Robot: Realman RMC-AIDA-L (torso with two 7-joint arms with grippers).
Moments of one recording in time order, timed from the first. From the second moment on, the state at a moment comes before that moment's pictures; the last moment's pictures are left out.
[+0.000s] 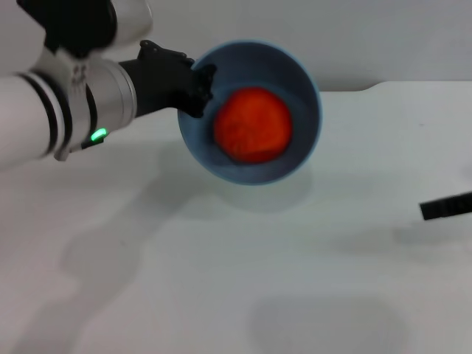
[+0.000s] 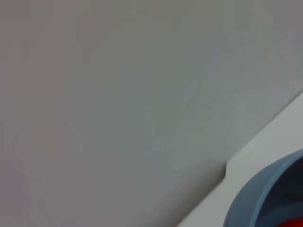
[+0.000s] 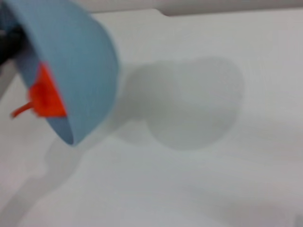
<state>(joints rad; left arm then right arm) -0.22 -2.06 1.76 1.69 2.46 0.71 -2.48 0.51 2.08 -0.65 -1.35 -2.42 -1.93 2.43</state>
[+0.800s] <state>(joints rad) -0.15 -2.08 2.43 1.11 2.57 -0.75 -1.80 0.51 2.07 -0.64 -1.26 -2.51 -1.92 2.40</state>
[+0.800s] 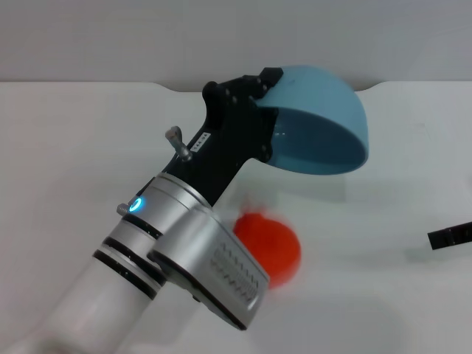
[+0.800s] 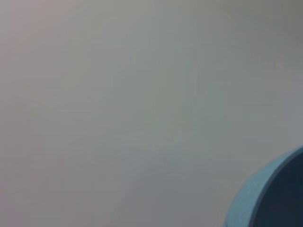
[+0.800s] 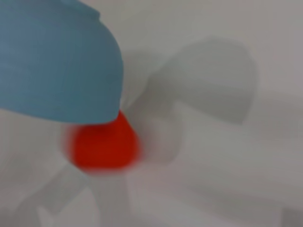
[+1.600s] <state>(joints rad) -0.13 -2.06 1.98 1.49 1.95 0.15 -1.89 0.54 2.07 -0.68 -1.17 -2.50 -1.82 2.36</state>
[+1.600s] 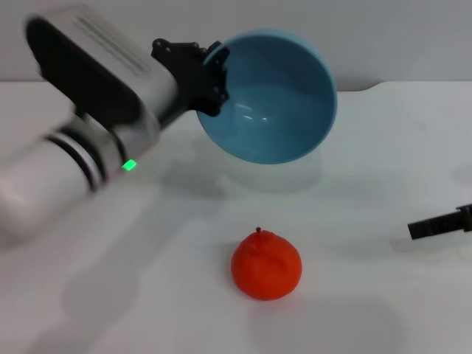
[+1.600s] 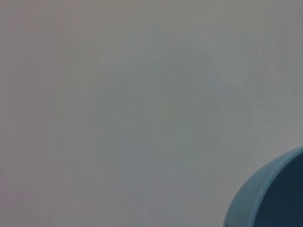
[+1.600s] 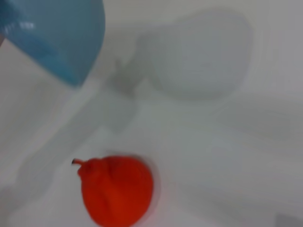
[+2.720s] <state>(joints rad) -0.45 -2.05 1.15 1.34 2.47 1.54 -2.60 0.79 2.08 -0.89 -0.61 -2.22 -1.49 1.84</state>
